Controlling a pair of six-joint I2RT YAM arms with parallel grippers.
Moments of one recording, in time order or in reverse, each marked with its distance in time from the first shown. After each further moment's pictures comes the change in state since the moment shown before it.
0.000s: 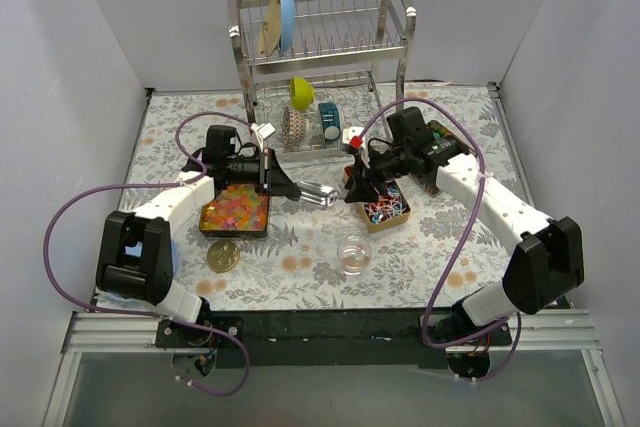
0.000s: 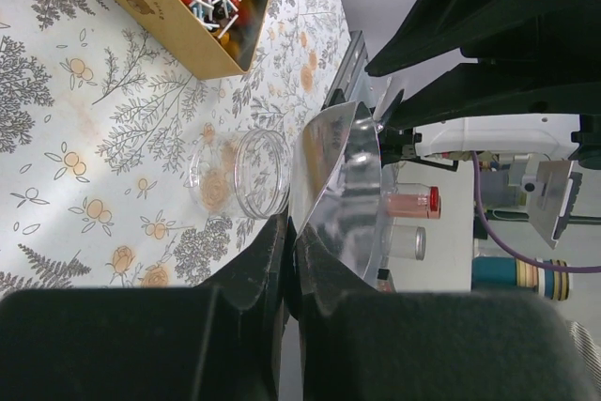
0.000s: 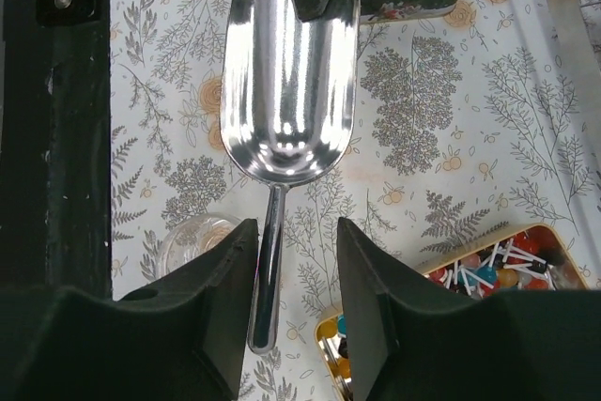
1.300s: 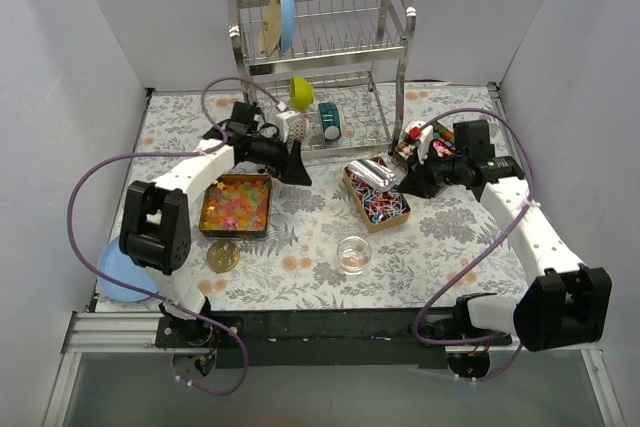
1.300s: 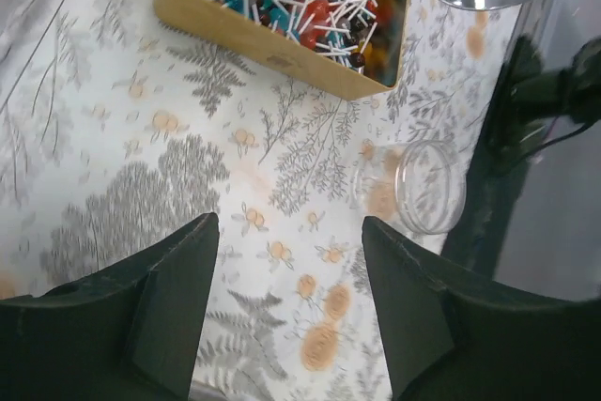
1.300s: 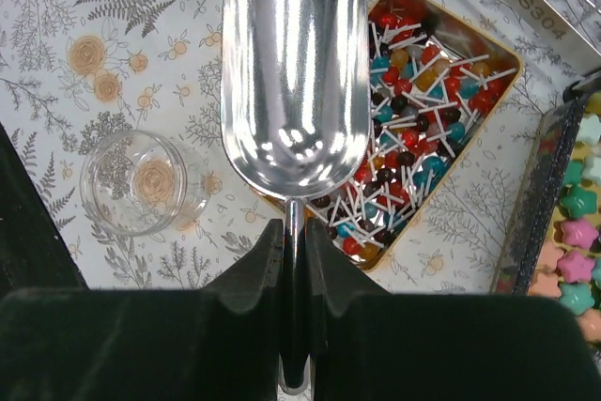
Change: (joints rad) left arm -0.062 0.201 0.325 -0.312 -0.219 0.556; right arm -0.330 -0.205 -0.200 0.003 0.117 0.114
